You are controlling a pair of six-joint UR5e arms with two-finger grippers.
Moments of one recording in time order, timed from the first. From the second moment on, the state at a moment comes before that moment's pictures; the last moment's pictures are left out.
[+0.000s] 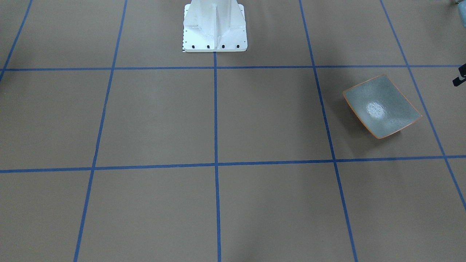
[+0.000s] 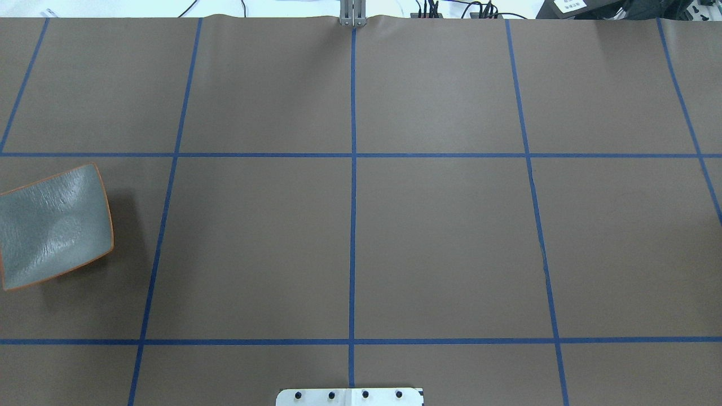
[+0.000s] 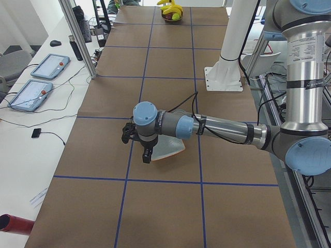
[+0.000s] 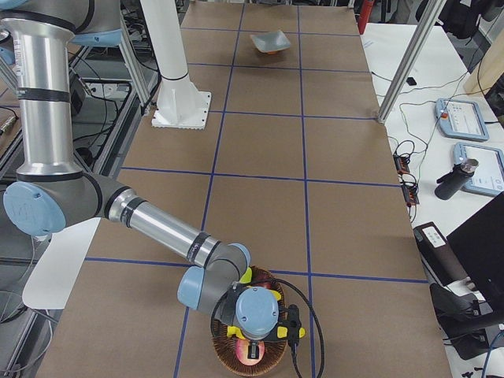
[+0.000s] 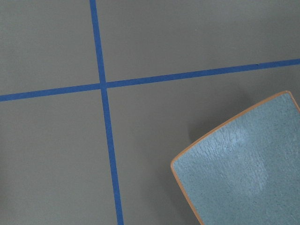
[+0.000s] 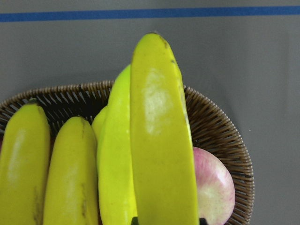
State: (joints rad) left arm -1.47 -1.48 -1.82 -1.58 -2.43 -0.06; right arm 1.81 -1.58 1.23 -1.44 2.34 -0.31
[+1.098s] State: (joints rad) left arm -1.45 -1.54 -1.80 -1.71 -2.45 -0.27; right arm 1.79 -1.48 1.44 -1.53 2.51 -0.14
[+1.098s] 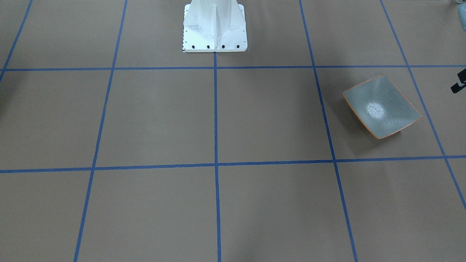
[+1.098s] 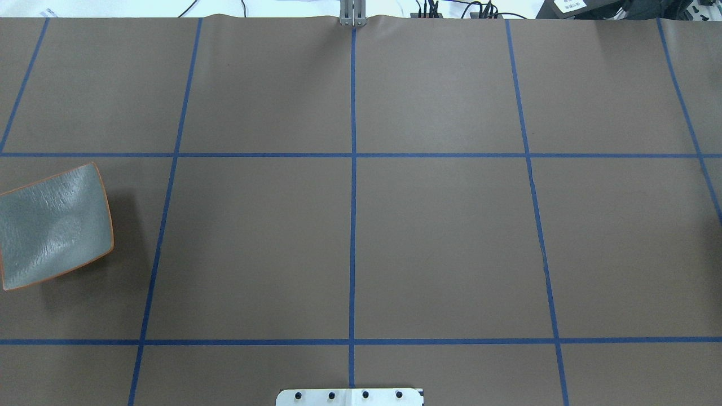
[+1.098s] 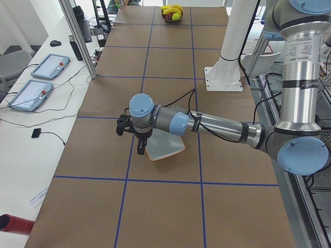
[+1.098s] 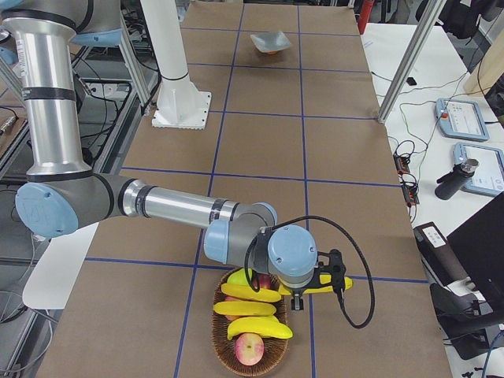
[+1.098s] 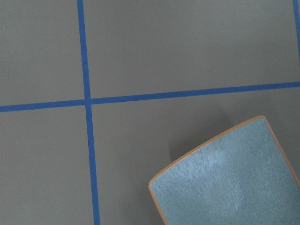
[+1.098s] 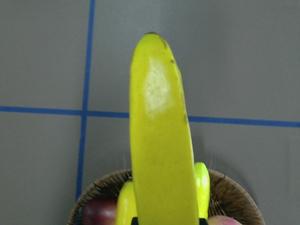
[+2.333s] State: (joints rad) left arm -0.97 -2.16 -1.59 -2.10 -2.34 -1.17; right arm 1.01 -1.07 1.67 -1.26 2.38 1.14
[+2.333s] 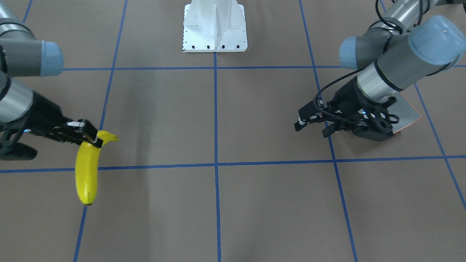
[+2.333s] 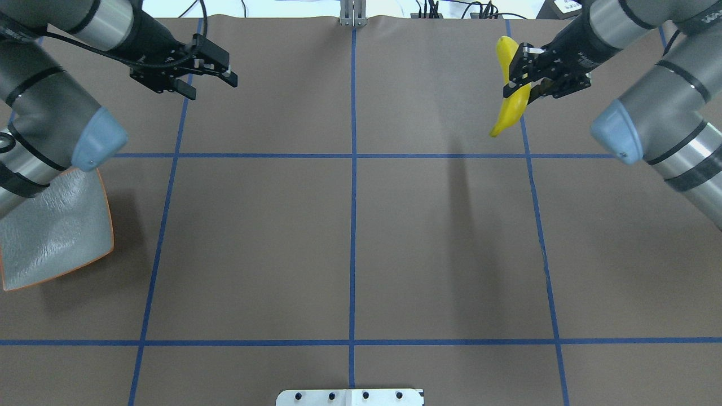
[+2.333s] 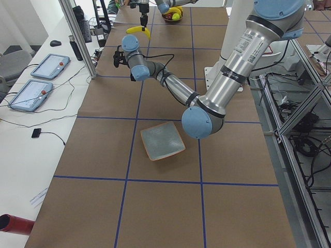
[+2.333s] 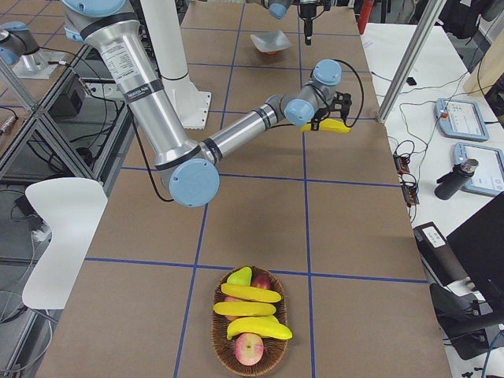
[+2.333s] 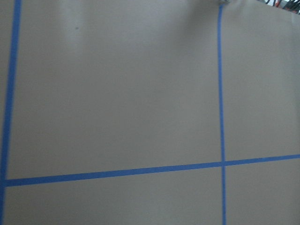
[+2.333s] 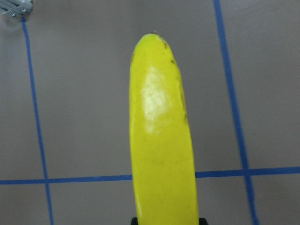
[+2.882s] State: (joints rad) left arm -0.90 -2.25 -1.49 -2.37 -2.29 -1.35; right arm 0.74 -1.00 1.66 -0.91 2.11 1.50
